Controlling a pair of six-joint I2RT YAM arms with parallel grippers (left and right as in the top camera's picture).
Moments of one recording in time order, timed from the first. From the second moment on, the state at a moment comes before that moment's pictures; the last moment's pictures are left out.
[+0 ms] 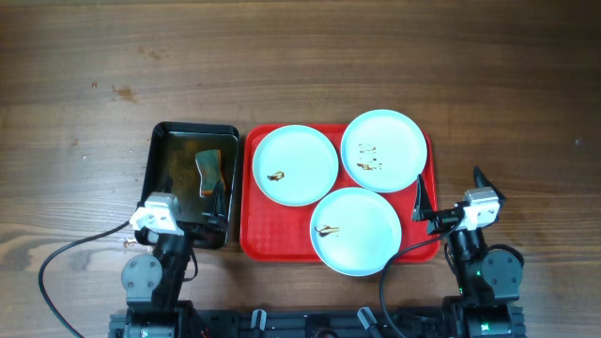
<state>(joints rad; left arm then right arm) -0.01 0.01 0.01 -0.05 0.17 -0.24 0.04 0.02 0.01 0.00 -0.08 -0.05</state>
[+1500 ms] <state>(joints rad) -0.01 0.11 0.15 -0.21 0.17 -0.30 0.04 0.02 0.01 0.00 -0.08 -0.05</state>
